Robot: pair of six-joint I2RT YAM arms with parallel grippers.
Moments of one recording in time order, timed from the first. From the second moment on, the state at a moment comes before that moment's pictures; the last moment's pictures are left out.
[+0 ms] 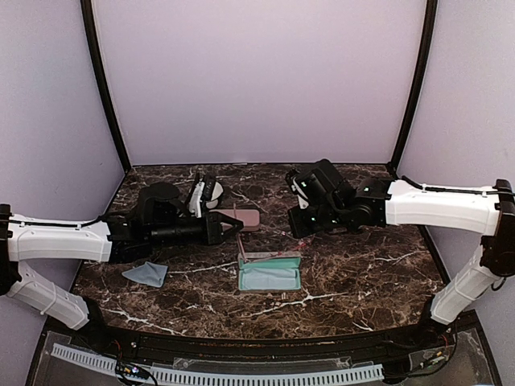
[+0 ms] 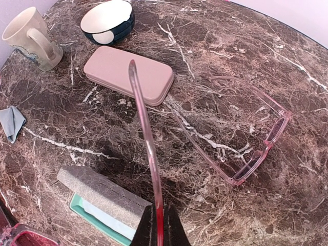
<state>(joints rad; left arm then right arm) -0.90 1.29 0.73 0.23 0.16 -0.68 0.99 1.53 1.20 -0.51 0.27 0.42</state>
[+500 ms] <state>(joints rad) -0.91 1.43 0.77 0.27 0.25 -0.70 0.99 1.53 1.18 -0.50 0.27 0.41</state>
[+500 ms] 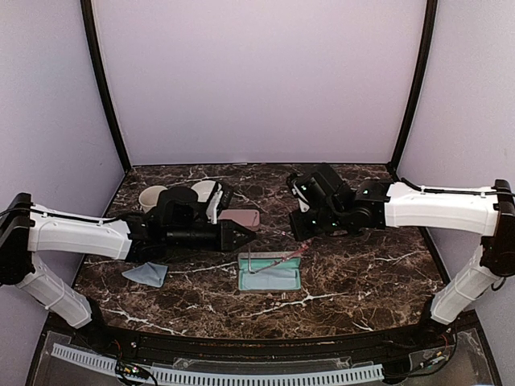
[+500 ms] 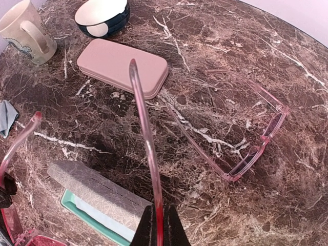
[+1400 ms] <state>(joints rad) -0.94 1.63 0.94 0.23 0.54 -0.56 0.99 1.53 1.13 -0.43 0.22 0.43</state>
